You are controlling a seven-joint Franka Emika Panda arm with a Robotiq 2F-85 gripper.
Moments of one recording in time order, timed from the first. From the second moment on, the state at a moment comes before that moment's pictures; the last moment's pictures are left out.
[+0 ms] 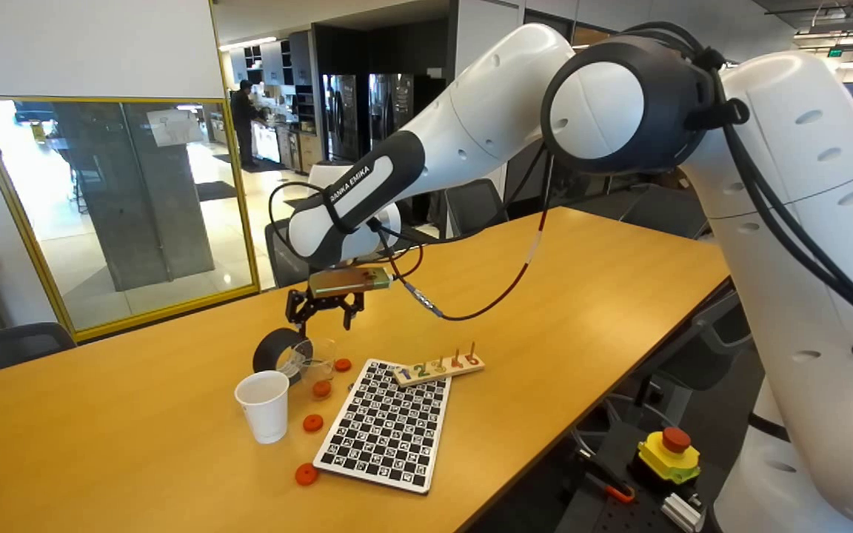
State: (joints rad) arm 0.12 0.58 -0.02 -1.68 0.07 2.40 0.32
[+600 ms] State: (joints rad) arm 0.08 0.63 -0.09 -1.64 0.07 2.38 0.46
